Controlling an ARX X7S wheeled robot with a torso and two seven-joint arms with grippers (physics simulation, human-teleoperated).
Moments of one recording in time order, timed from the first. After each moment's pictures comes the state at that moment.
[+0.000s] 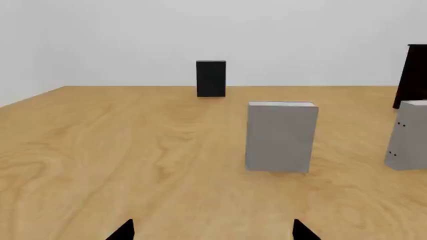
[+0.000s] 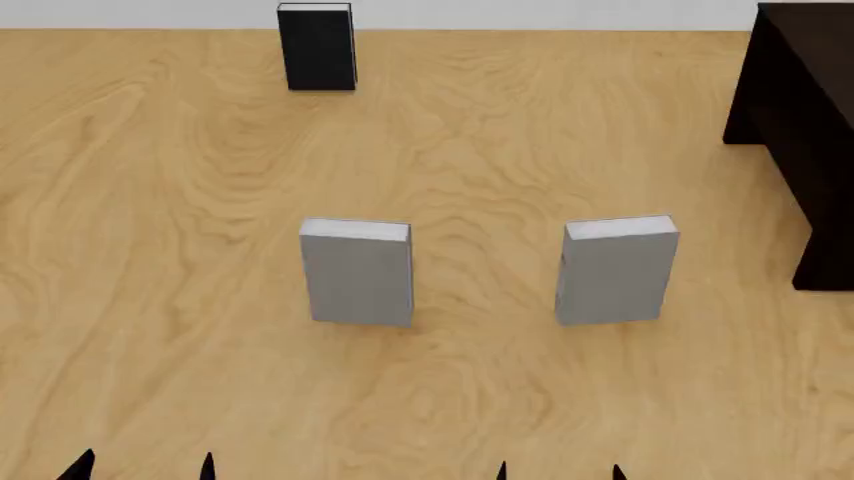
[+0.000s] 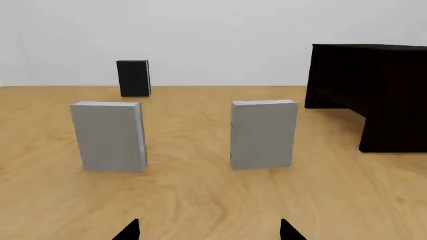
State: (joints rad) left arm 0.00 0.00 0.00 0.00 0.00 0.00 0.00; right arm 0.00 0.00 0.00 0.00 0.00 0.00 0.00
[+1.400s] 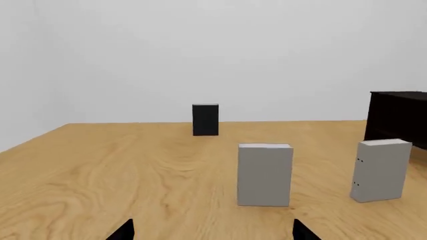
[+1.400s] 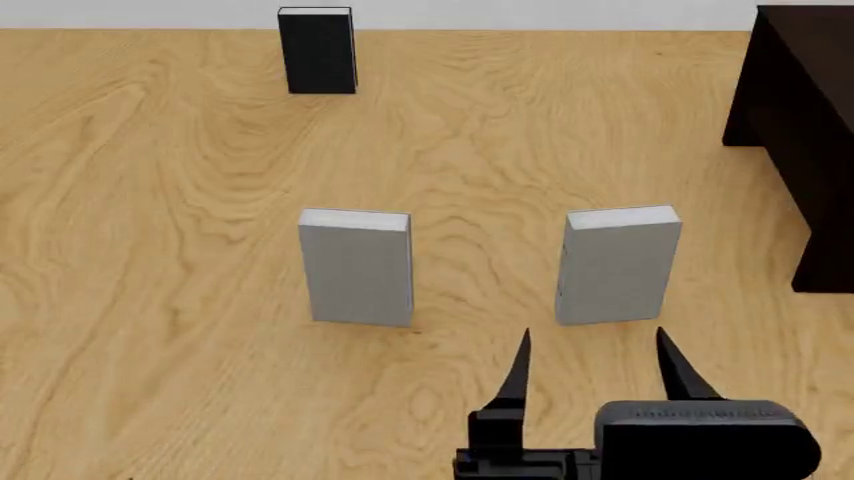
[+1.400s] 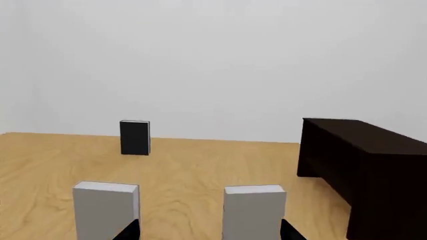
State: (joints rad) left arm 0.31 -0.18 0.04 0.62 -0.16 -0.18 -0.10; right arm 0.15 0.17 -0.07 -0.53 0.15 0.53 0.14
